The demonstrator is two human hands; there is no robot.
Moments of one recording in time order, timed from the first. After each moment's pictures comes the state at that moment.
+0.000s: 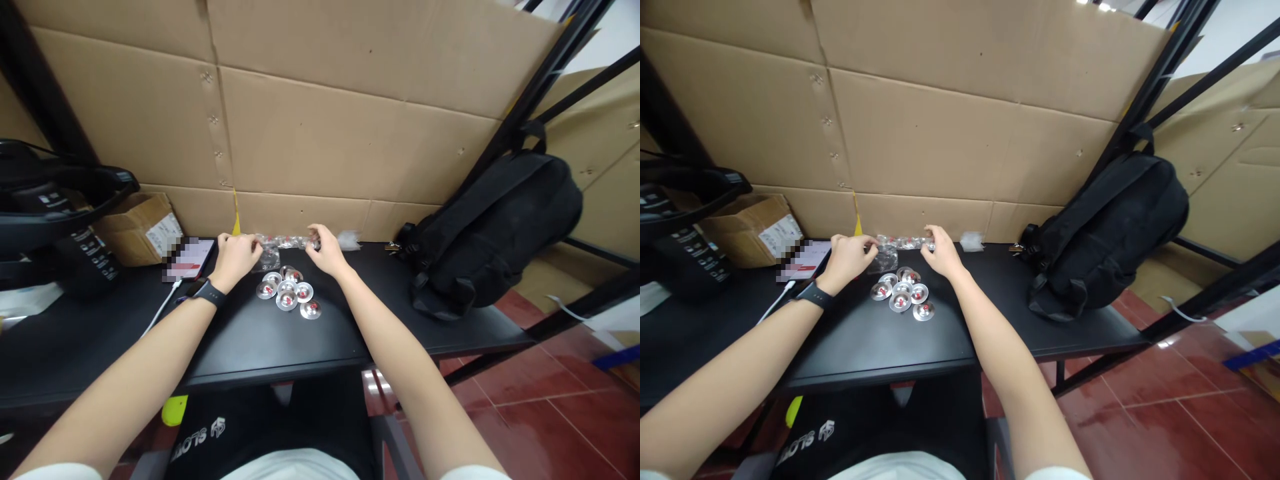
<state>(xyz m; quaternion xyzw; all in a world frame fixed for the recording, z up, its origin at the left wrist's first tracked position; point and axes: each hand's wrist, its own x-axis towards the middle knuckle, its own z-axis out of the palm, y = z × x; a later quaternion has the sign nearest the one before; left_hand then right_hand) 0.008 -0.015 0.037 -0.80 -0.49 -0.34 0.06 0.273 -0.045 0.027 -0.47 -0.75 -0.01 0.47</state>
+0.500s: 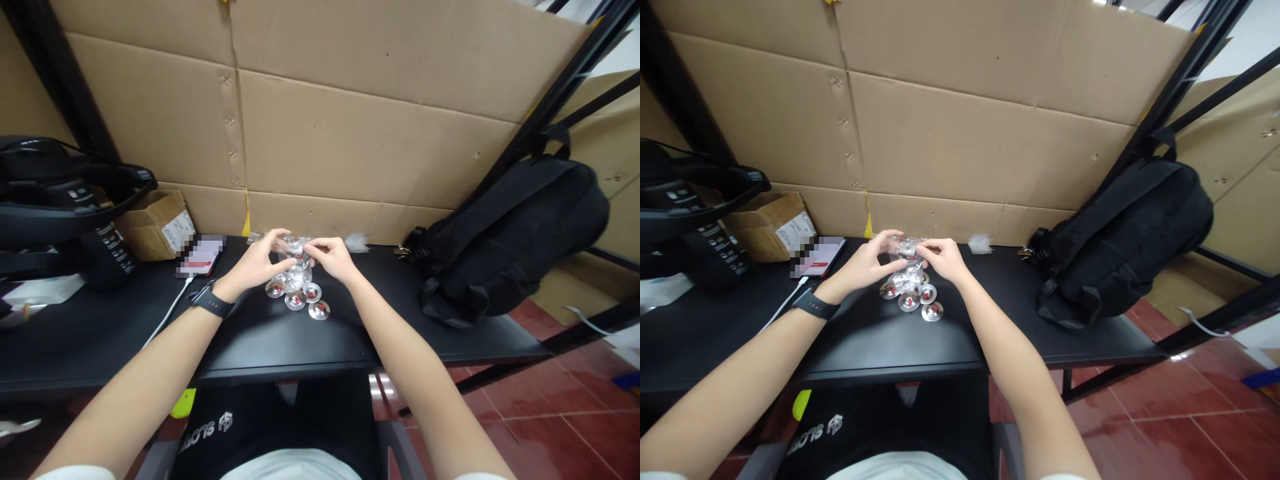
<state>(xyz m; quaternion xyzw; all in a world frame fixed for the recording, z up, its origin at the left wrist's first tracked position) 0.016 -0.059 0.054 -0.83 -0.29 -0.41 -0.23 0.244 -0.073 0.044 -0.39 -0.68 0.32 0.53</state>
